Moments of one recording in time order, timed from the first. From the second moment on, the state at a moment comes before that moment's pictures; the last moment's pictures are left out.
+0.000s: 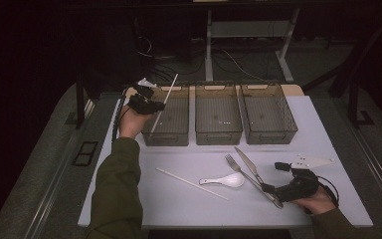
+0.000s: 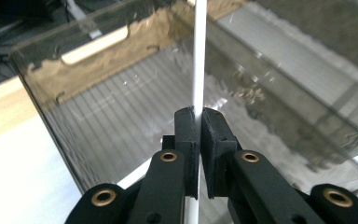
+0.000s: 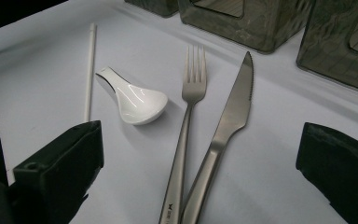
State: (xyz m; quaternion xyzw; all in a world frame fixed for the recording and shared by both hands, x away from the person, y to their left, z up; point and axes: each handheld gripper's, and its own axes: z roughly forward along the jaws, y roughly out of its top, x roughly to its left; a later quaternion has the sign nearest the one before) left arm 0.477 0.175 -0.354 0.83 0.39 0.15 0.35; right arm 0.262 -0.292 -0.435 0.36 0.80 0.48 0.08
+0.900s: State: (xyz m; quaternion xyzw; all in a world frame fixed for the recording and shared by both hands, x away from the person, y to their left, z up) left arm 0.486 0.164 -0.384 0.82 0.44 0.16 0.33; right arm 0.262 -0.292 -0.435 0.36 0.80 0.48 0.08
